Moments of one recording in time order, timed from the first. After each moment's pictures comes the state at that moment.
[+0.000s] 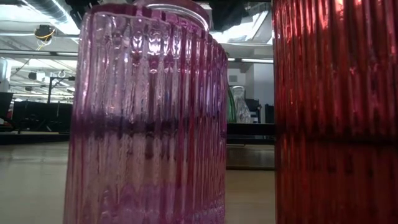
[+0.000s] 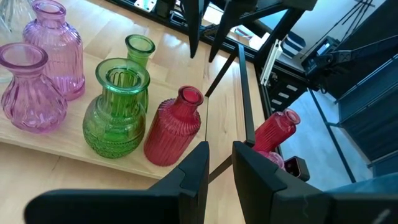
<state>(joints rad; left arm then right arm) -0.37 0.87 0.73 -0.28 -0.21 -0.57 0.13 2.11 2.25 -1.42 -0.22 0.28</state>
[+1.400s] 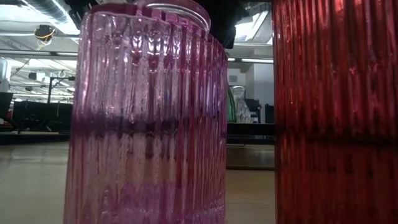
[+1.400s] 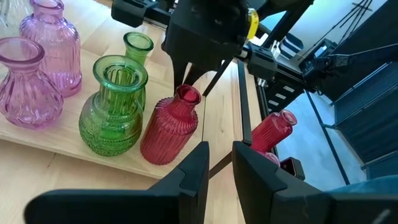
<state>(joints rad) -0.37 0.87 0.73 -0.28 -0.21 -0.60 0.17 2.17 2.12 -1.28 -0.10 0.28</state>
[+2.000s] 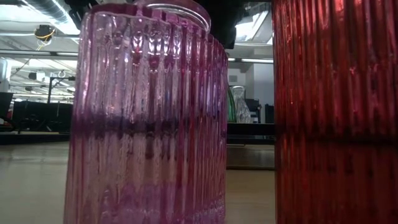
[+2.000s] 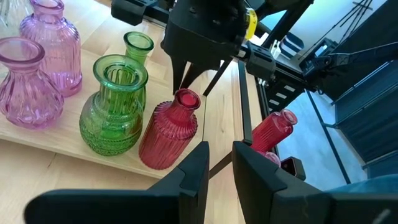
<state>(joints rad) -0.37 0.87 0.73 -0.28 -0.21 -0.60 0.17 2.17 2.12 -1.30 -0.09 0.29</state>
